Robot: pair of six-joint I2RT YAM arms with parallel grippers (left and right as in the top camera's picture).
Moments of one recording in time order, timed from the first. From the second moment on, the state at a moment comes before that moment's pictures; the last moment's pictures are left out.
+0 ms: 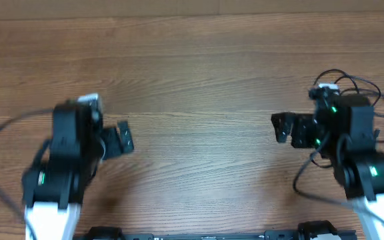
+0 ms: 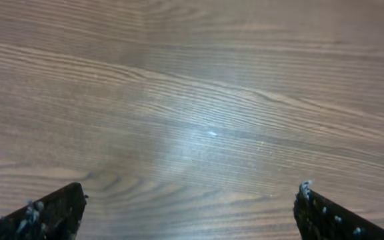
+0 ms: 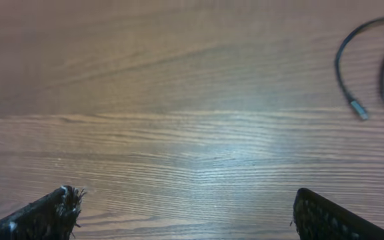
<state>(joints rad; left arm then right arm) -0.07 0.97 1.08 -1.05 -0.01 -0.27 0.10 0.96 1.03 -0.89 -0.15 0.17</state>
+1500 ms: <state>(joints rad) -0.07 0.76 1.00 -1.05 -0.02 -0.31 0.10 0.91 0.98 -0.84 -0.12 0.17</state>
